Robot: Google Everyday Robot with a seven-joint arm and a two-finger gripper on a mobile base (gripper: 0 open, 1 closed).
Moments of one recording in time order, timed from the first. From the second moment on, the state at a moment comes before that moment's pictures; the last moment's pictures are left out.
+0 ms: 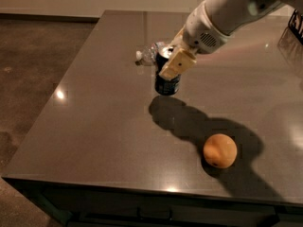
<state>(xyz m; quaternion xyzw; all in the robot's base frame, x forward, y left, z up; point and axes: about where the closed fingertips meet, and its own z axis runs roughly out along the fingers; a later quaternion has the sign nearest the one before) 0.560 -0.048 0.949 -0.61 0.72 0.13 0.30</state>
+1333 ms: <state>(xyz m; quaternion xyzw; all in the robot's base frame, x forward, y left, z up) 0.483 -0.112 0.936 -0.63 0.71 0.13 0.28</state>
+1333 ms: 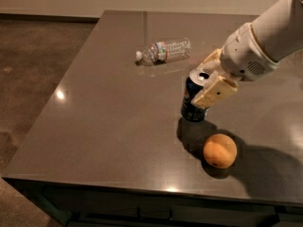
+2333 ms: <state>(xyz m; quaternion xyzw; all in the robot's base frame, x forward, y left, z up) 0.461 -0.119 0.918 -0.64 0.71 0.13 0.27</state>
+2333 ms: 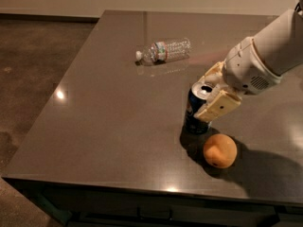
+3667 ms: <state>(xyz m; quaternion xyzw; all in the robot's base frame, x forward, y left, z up) 0.466 -0.115 0.907 -0.65 0.71 0.13 0.25</state>
